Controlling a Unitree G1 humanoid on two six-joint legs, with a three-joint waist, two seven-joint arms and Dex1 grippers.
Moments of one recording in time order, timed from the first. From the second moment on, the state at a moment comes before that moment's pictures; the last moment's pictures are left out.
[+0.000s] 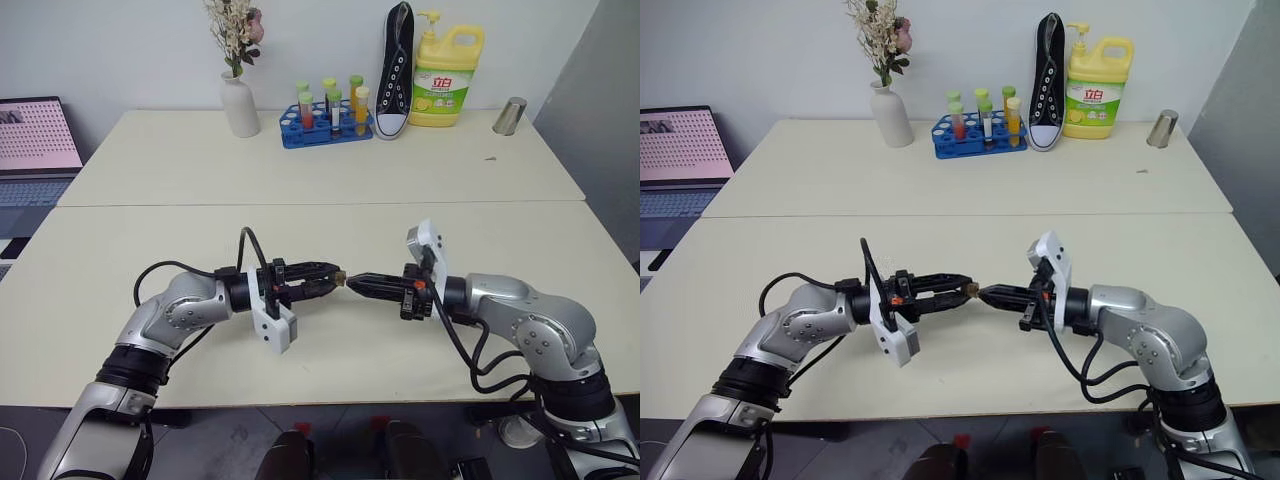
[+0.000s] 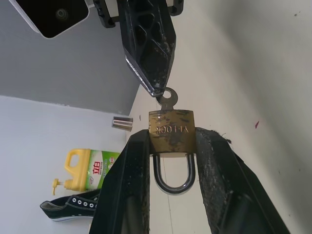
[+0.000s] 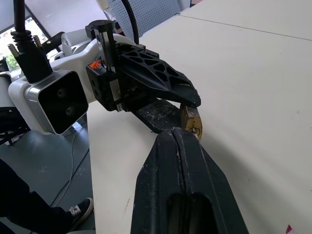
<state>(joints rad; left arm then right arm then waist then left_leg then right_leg) -0.48 0.67 -0.21 0.26 0.37 -1.06 -0.58 -0.42 -0.47 0.10 -0.41 0.77 0.94 0.70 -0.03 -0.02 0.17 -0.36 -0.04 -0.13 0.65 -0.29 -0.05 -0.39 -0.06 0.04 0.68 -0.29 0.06</state>
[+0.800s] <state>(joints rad) -0.47 0.68 -0.22 0.24 0.37 -1.05 -0.56 -0.42 -0.47 0.10 -0.38 0.74 0.91 0.70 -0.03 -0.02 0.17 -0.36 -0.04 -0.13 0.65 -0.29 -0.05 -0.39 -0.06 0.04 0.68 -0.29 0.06</state>
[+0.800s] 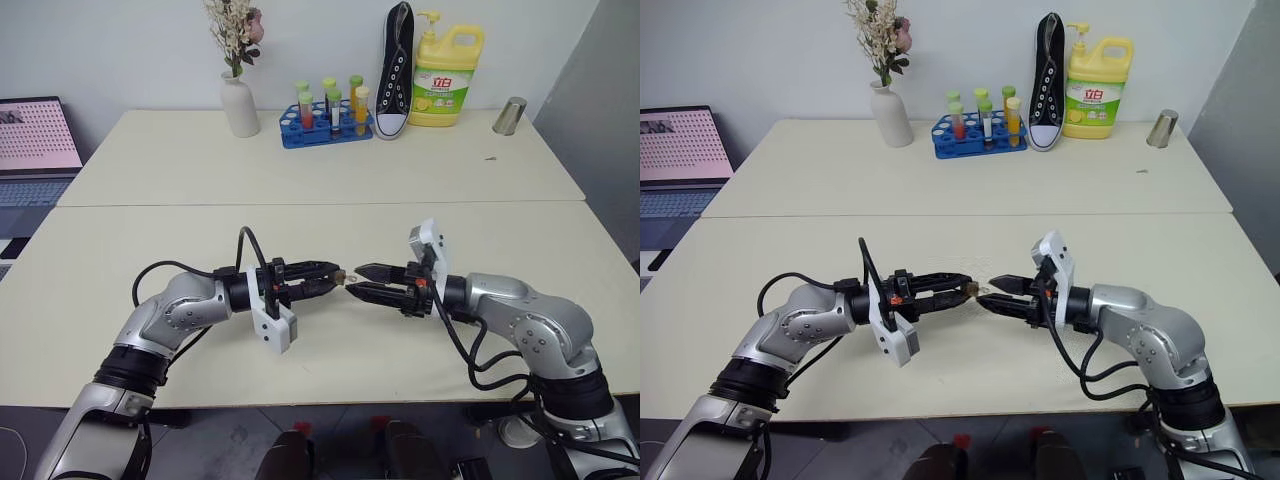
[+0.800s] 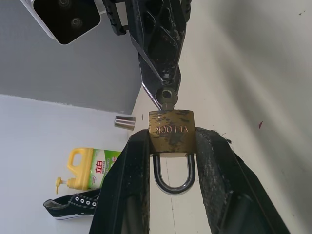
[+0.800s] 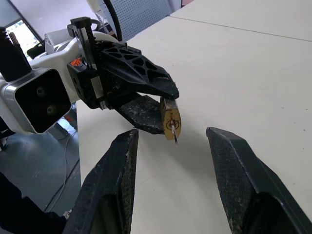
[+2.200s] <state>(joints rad) -0.47 0.67 -0.23 0.22 0.50 -1.10 -0.42 -0.62 -0.38 -0.17 -0.10 1.12 1.55 0.51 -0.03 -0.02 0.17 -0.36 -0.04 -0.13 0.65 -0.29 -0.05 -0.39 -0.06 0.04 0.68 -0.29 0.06</state>
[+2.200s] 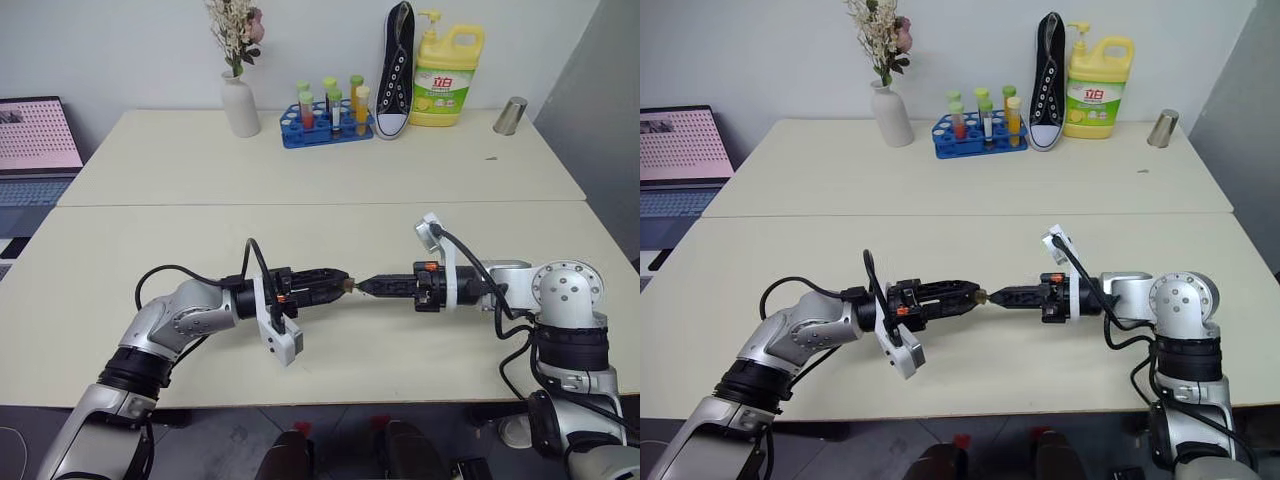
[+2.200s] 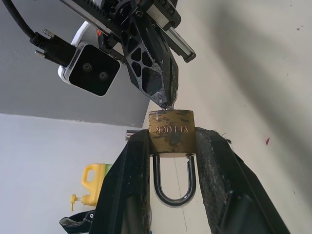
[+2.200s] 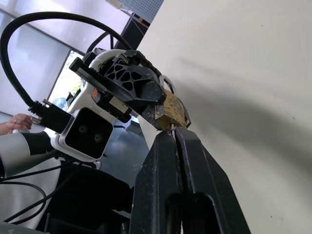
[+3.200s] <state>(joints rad) -0.47 0.66 -0.25 0.23 0.48 -1.03 -0.40 -0.41 -0.45 0.06 -0.38 0.81 0.99 0.67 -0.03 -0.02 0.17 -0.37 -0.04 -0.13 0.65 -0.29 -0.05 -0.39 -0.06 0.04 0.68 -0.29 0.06</state>
